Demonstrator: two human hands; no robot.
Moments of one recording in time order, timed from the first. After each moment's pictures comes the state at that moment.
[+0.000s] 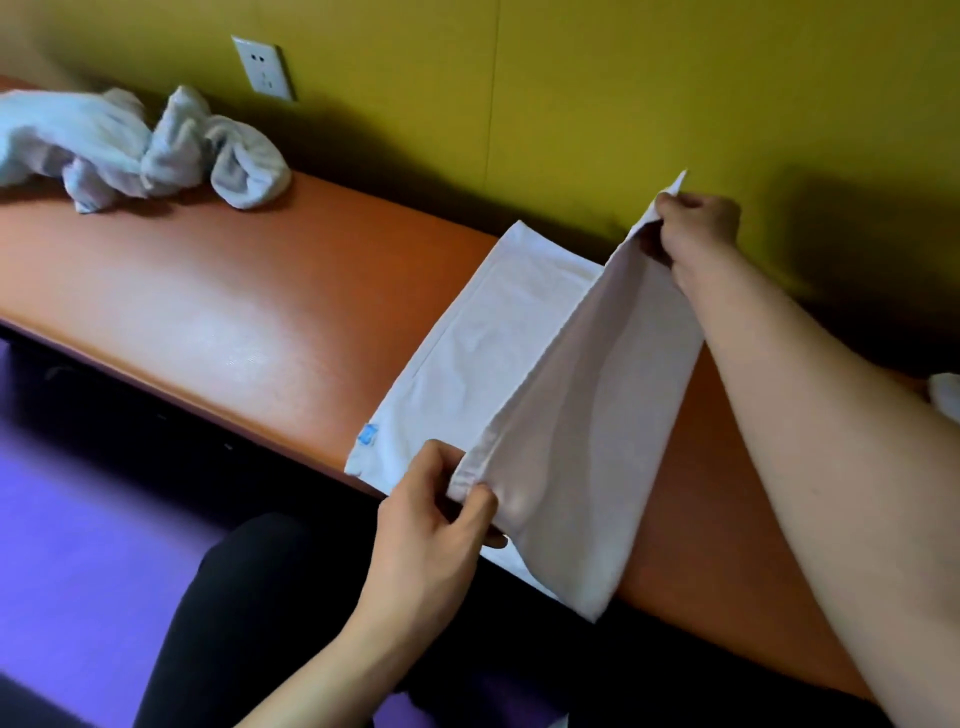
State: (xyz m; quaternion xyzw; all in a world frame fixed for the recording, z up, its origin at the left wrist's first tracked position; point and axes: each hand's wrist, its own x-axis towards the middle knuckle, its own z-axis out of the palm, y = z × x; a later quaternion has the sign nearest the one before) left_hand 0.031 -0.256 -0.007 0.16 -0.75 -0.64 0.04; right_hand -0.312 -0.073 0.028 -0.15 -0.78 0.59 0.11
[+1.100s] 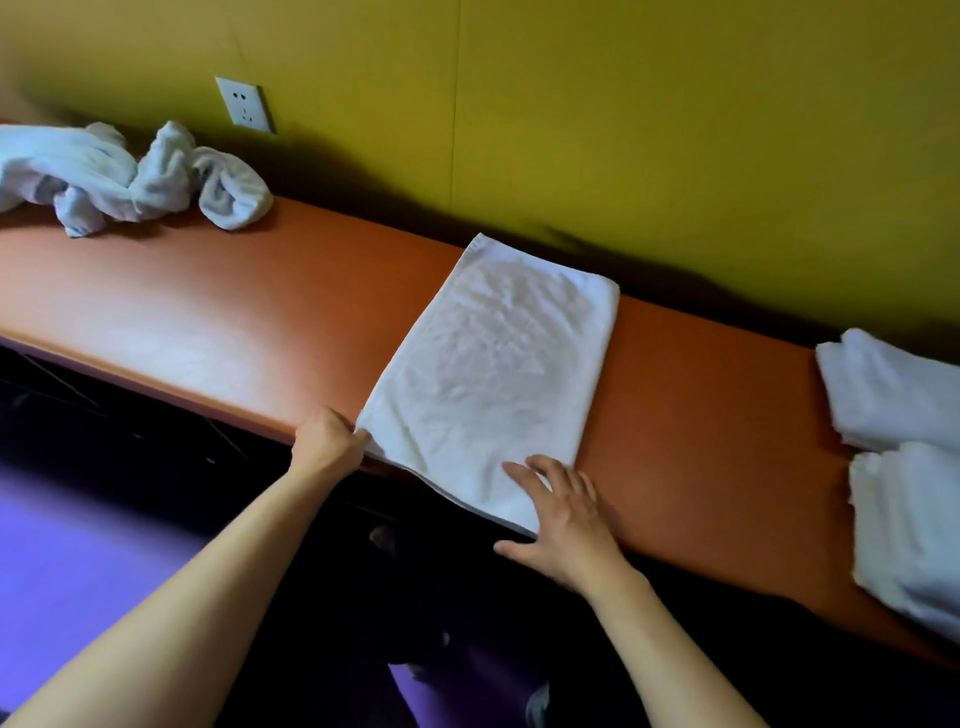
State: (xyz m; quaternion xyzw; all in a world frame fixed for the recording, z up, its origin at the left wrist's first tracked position) left_hand -0.021 -0.371 -0.067 0.30 -0.88 -0.35 -0.09; right_hand 0.019 -0.067 -0.100 0.19 -0.97 0.16 -0.07
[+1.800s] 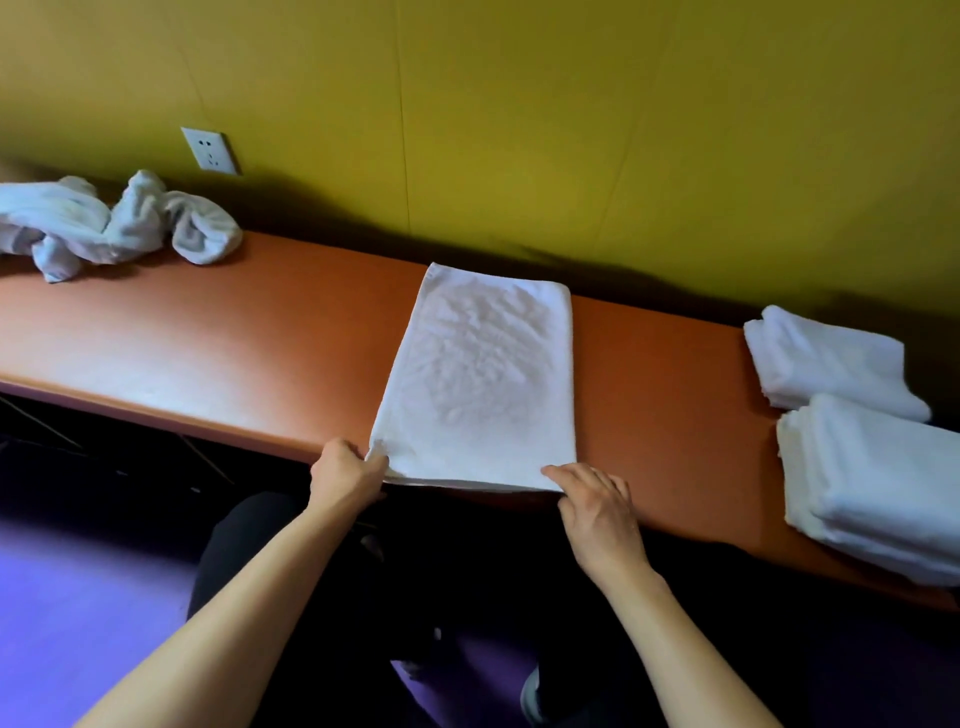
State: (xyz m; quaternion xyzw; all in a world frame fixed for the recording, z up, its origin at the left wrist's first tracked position) left_hand 0.025 -0.315 -0.060 0.32 -0.84 -0.44 -0.06; right_hand 0.066 -0.015 -0.062 0.07 -0.98 0.19 0.03
